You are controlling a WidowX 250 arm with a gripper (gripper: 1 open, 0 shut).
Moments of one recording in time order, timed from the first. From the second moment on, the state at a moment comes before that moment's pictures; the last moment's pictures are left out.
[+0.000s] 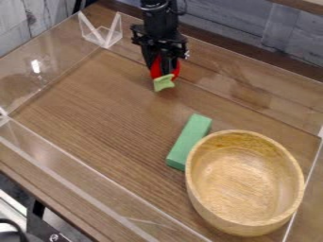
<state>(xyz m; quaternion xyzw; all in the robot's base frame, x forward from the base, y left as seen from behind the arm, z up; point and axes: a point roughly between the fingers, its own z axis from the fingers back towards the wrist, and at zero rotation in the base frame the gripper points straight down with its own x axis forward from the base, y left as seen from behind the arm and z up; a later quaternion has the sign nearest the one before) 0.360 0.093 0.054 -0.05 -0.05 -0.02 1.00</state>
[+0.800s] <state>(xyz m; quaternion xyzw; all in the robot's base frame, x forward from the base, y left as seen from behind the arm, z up) 0.355 0.086 0.096 -0.07 -0.10 -0.02 0.99</state>
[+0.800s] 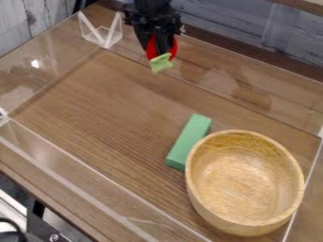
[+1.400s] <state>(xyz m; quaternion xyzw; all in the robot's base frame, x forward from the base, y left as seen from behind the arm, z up) 0.334 0.031 0.106 -0.09 -0.10 -0.07 0.99</state>
